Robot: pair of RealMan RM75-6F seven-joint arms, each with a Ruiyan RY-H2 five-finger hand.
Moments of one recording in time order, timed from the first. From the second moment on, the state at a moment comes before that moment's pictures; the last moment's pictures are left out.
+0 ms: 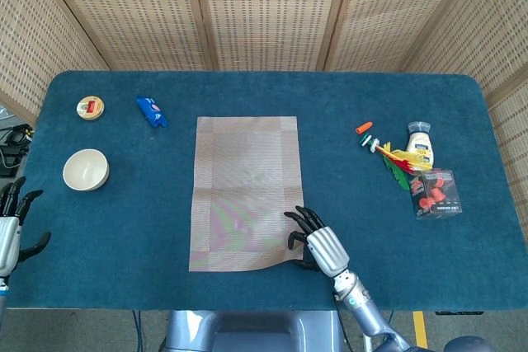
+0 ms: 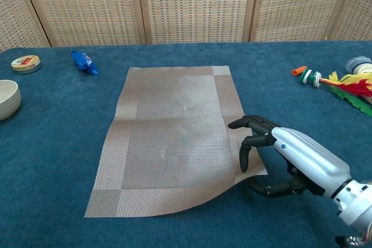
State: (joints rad) left arm -0.09 -1.20 -0.07 -1.56 1.41 1.49 0.13; right arm 0.39 -1.99 -0.05 -0.91 -1.70 1.40 0.37
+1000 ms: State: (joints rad) left arm -0.09 -1.20 -0.07 -1.57 1.42 1.49 0.13; right arm 0.33 -1.86 -0.10 -1.02 -1.73 1.49 0.31
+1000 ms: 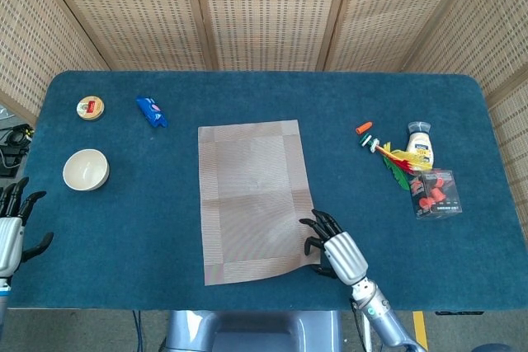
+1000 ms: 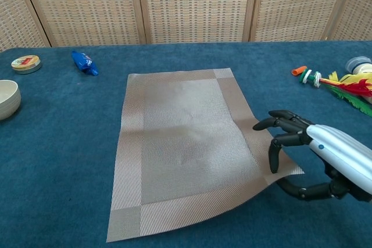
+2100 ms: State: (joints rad) left arm -0.08 -1.19 -0.08 -1.57 1.41 1.50 0.12; right arm 0.28 -1.61 -0.10 -1.06 -1.71 1.47 0.21
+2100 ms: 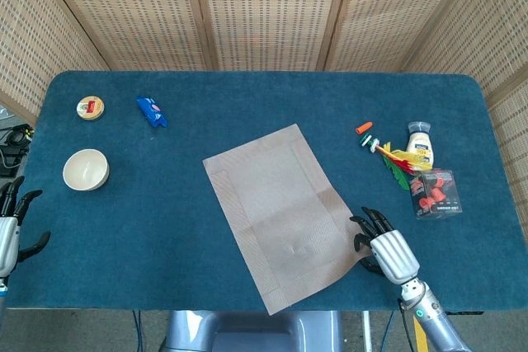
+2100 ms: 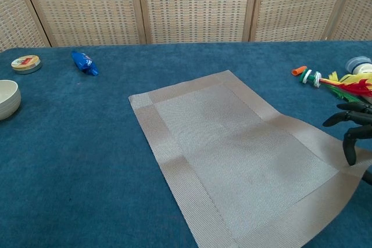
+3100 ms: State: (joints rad) left arm -0.08 -1.20 -0.08 -1.55 1.40 1.49 0.13; right arm 0.51 -1.54 0.11 -0.91 -1.54 1.19 0.17
